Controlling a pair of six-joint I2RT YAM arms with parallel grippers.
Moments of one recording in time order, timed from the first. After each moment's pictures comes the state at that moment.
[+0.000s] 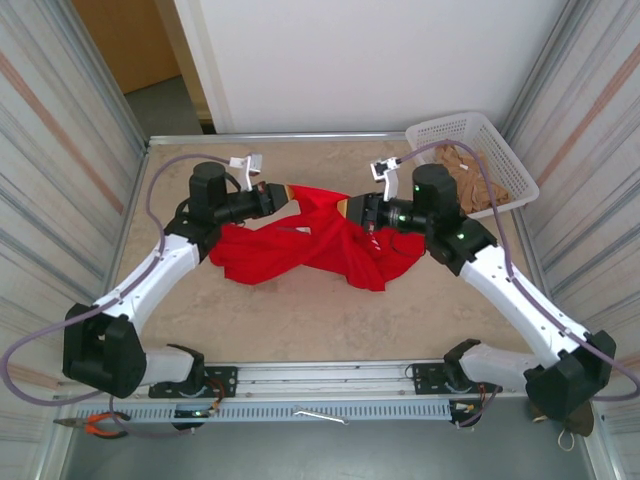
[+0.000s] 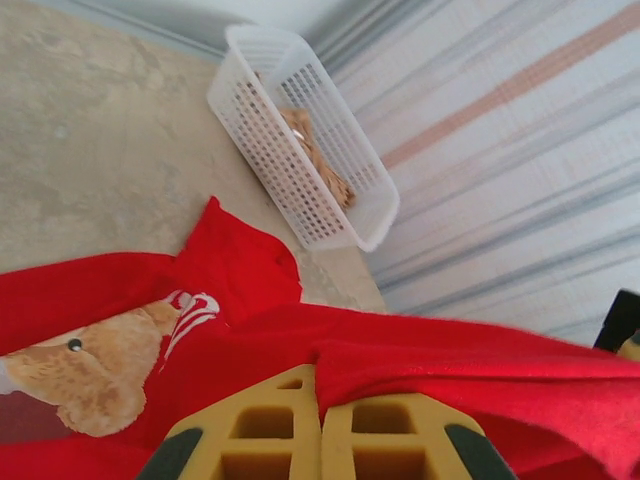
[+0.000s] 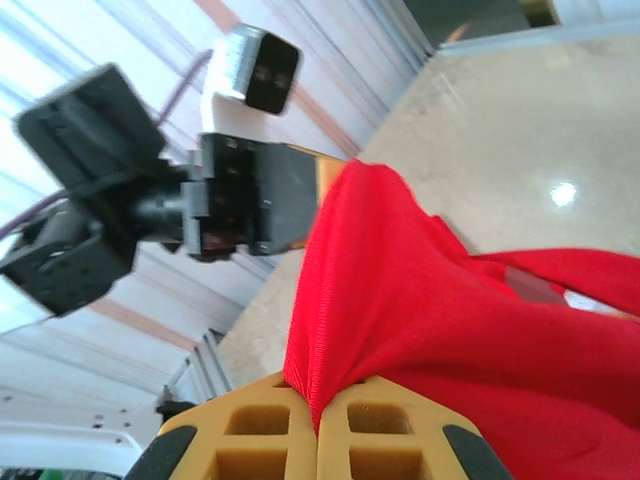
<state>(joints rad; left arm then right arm) -0.34 1.31 0.98 0.01 0.68 -0.69 0.54 1.13 1.09 -0.24 -0.58 0.57</state>
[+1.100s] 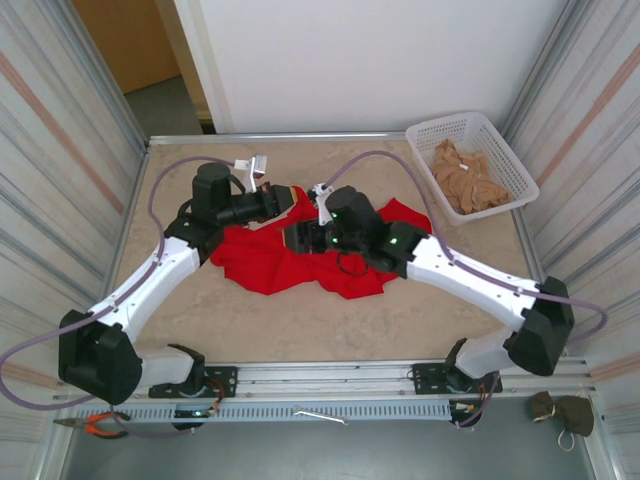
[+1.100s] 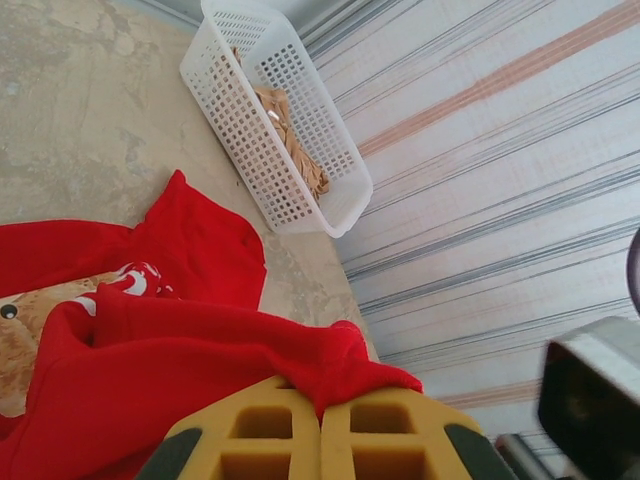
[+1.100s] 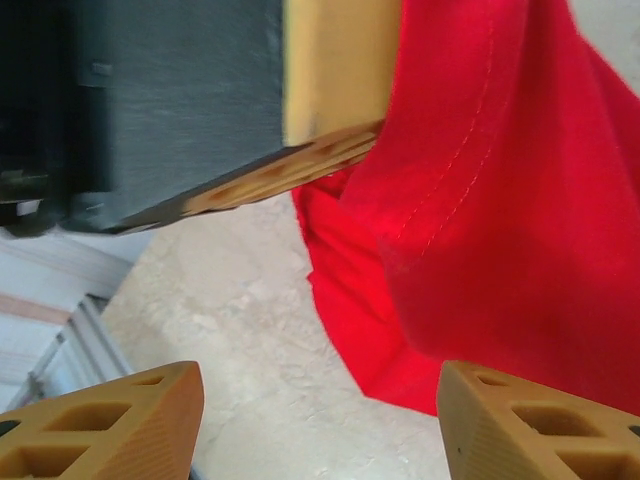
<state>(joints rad) -0.40 1.27 1.00 -0.04 0.65 -0.79 0.94 1.42 1.24 -0.35 -0.04 0.58</state>
